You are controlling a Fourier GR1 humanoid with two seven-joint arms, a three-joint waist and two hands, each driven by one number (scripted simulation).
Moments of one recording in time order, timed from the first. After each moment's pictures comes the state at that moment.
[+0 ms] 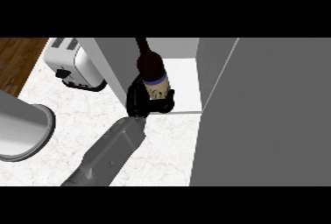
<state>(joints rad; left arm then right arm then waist) -0.75 0.00 -0.45 -0.55 1.08 0.26 -0.71 -0.08 -0.05 0.03 -2.37 -0.19 0.17 0.50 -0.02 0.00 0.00</state>
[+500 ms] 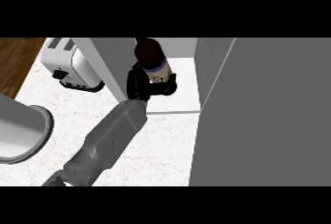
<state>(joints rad) -0.94 0.00 -0.40 -0.38 1.12 0.25 -0.68 -0.08 -0.04 0.05 -2.37 -0.18 0.16 0.50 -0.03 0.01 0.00</state>
